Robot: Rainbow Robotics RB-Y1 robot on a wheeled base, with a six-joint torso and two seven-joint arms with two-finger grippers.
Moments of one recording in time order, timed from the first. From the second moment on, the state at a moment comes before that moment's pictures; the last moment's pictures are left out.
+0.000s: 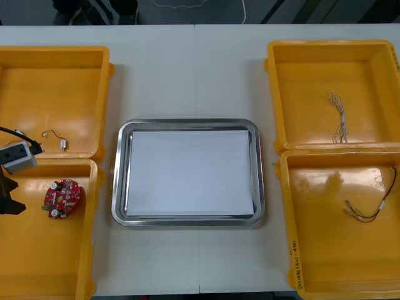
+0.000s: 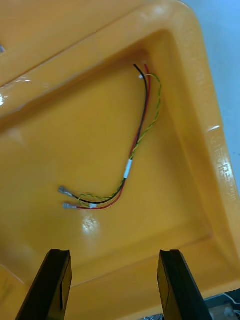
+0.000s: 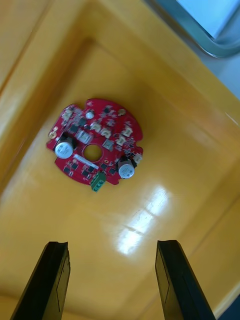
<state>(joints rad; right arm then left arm) -0.13 -0.86 -0.33 -2.00 -0.94 1.92 0.97 -0.06 0.79 0.33 -2.13 1.04 1.91 -2.34</state>
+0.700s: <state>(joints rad) -0.07 -0.79 -0.33 -1.90 -0.86 1.74 0.97 -0.06 0.71 0.26 -2.05 0.94 1.91 -2.57</state>
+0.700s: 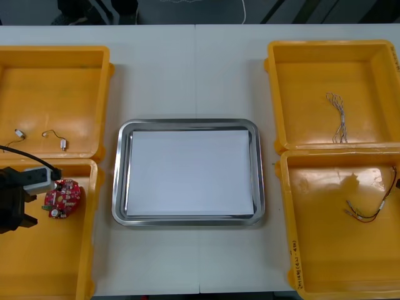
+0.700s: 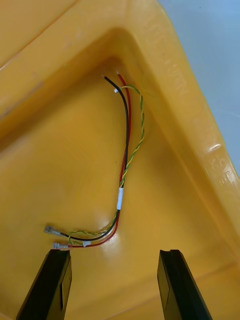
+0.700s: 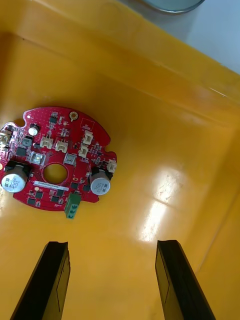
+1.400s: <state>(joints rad) -0.04 -0.68 -0.29 -1.90 -0.70 1.66 0.91 -0.06 0.60 0.24 -2.03 0.83 1.81 -2.61</state>
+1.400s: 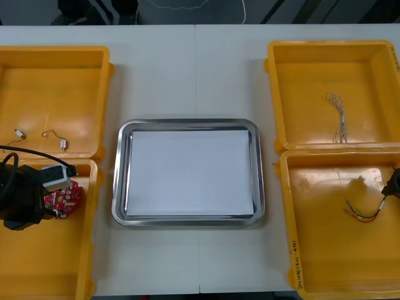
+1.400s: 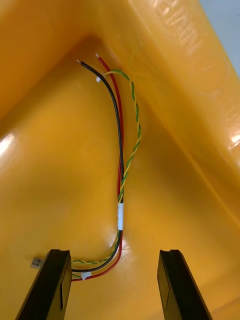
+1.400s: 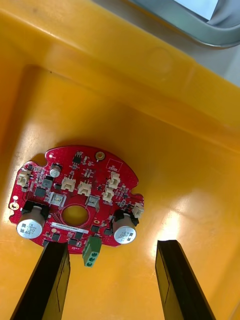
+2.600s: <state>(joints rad) 0.01 -0.61 -0.17 -1.89 -0.50 1.51 0.90 -0.02 0.58 0.17 -2.03 0.71 1.74 -2.61</state>
